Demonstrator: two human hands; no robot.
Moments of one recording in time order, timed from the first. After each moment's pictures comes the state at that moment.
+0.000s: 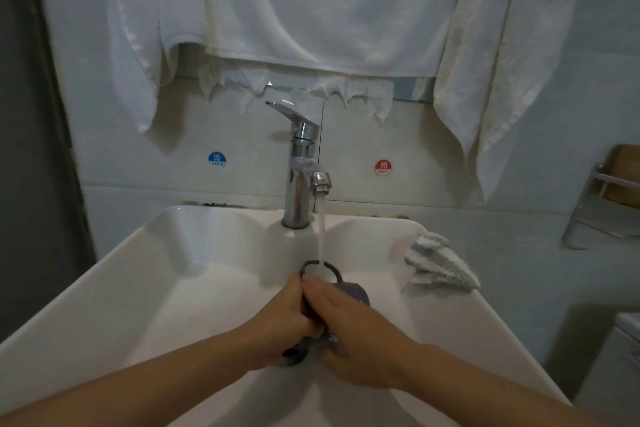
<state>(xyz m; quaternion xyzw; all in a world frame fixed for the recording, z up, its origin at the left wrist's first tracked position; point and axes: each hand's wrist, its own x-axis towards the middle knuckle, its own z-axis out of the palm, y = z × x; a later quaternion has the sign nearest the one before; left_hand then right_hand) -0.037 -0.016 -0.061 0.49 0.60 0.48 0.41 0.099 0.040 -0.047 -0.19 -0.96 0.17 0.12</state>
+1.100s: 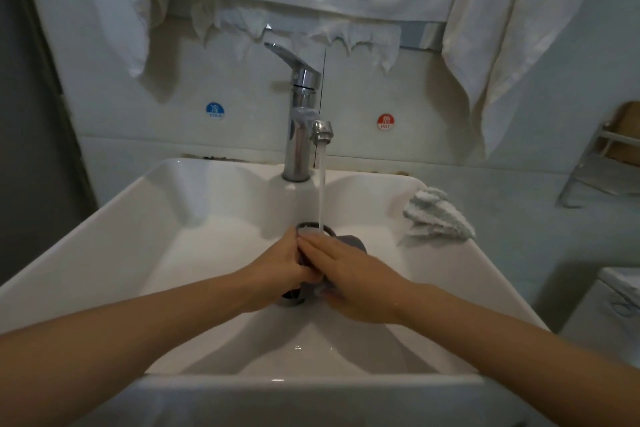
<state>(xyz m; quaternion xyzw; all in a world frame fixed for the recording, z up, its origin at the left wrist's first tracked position) -0.038 -0.025 -0.064 0.49 0.57 0.50 0.44 0.101 0.047 -0.053 -0.14 -0.99 0.03 0.09</state>
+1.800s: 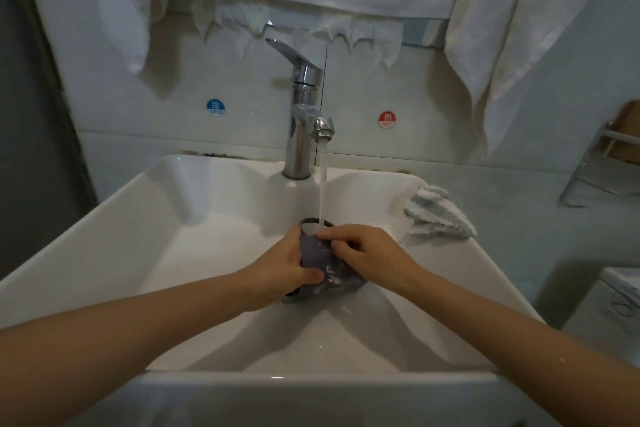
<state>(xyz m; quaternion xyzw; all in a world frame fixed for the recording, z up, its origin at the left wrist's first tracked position) -0.039 -0.022 -0.070 0.50 0.60 0.47 0.41 0.104 0.058 -0.038 -0.28 -0.91 0.23 0.20</state>
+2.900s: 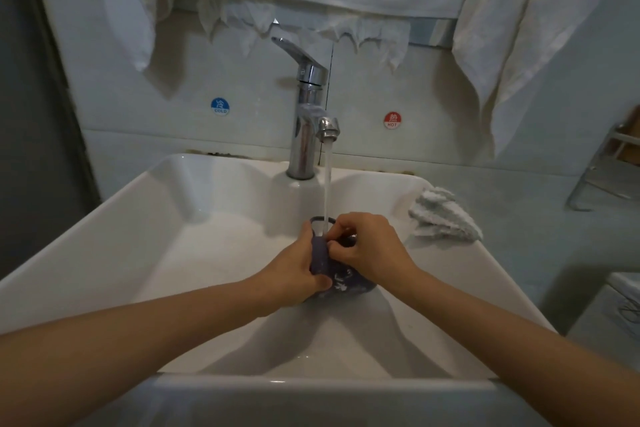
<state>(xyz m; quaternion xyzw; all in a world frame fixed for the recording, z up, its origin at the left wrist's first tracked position) -0.031 -0.019 -0.070 0.54 0.66 0.38 0.34 0.090 0.062 -0.040 -0.32 -0.90 0.17 0.26</state>
